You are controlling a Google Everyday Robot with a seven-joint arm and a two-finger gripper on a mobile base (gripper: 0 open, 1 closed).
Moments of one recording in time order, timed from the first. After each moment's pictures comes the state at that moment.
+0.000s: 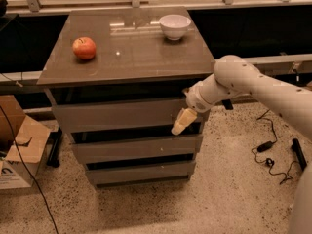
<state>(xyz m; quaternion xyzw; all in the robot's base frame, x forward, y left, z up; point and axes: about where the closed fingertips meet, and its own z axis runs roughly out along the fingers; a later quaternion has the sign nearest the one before) 0.664 -0.103 0.681 -0.58 0.76 0.13 0.28</state>
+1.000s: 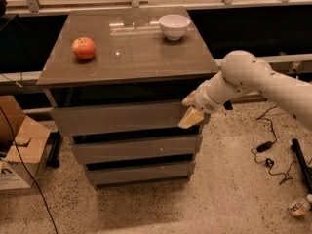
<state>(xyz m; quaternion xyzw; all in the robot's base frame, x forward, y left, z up) 0.642 -0.114 0.699 -0.61 0.74 0.11 0.26</state>
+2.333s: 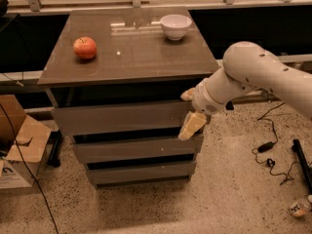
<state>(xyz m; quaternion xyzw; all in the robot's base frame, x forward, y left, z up) 0.584 -0.106 0.742 -0.64 0.72 0.12 0.25</state>
